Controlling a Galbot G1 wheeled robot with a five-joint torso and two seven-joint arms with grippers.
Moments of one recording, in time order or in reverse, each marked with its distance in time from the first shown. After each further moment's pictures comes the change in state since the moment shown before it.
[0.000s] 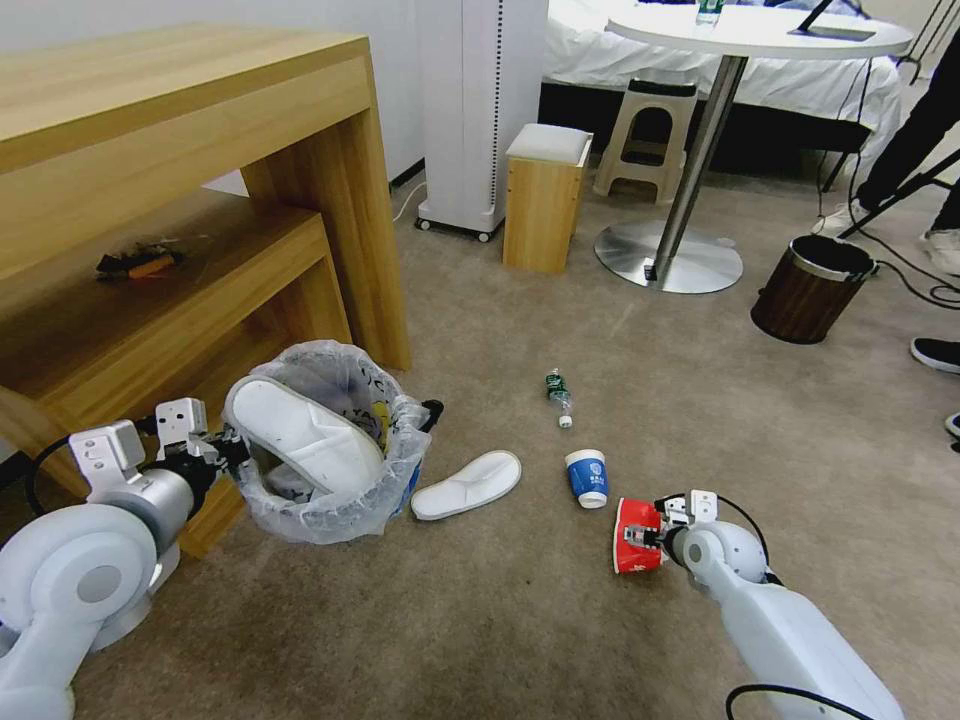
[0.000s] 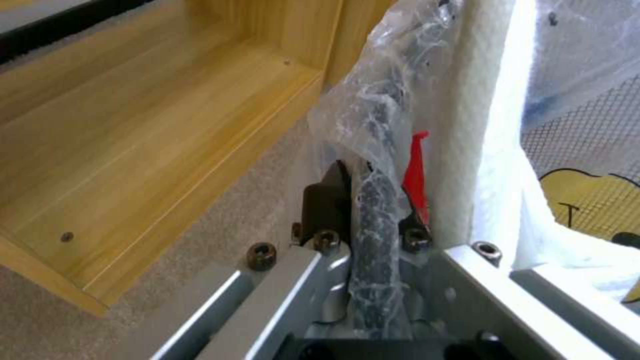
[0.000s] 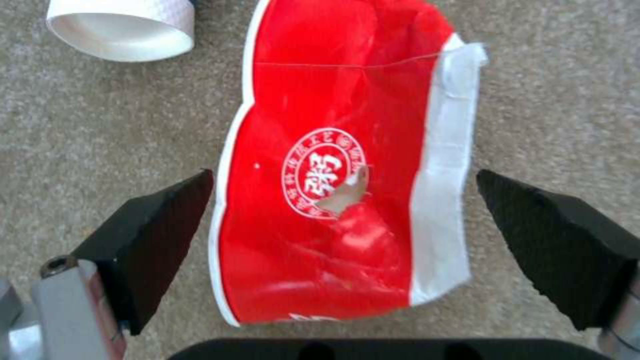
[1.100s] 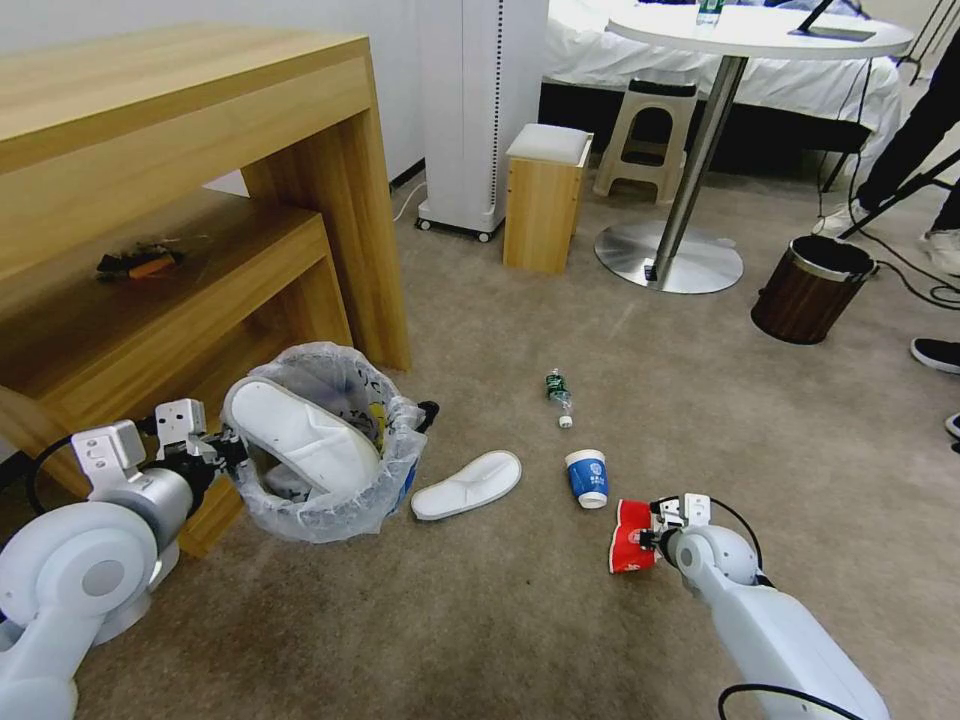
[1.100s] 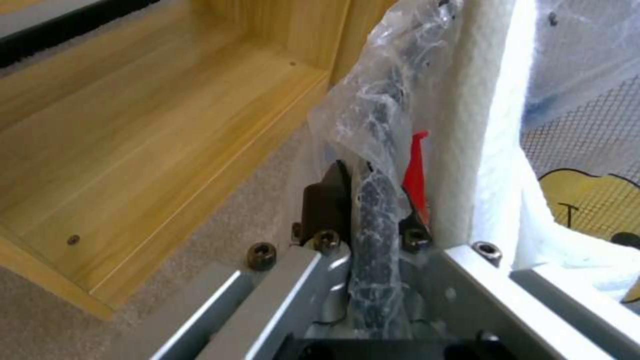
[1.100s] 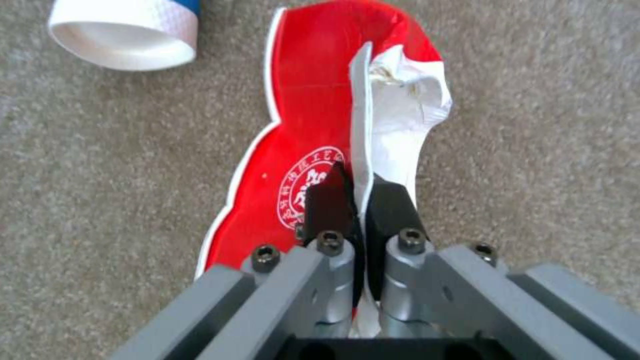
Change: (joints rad) left arm -0.004 0.004 0.002 0.026 0.020 -0.006 0.023; right arm -0.008 0.005 0.003 -0.006 -0.065 0.038 -0.036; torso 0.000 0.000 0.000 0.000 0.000
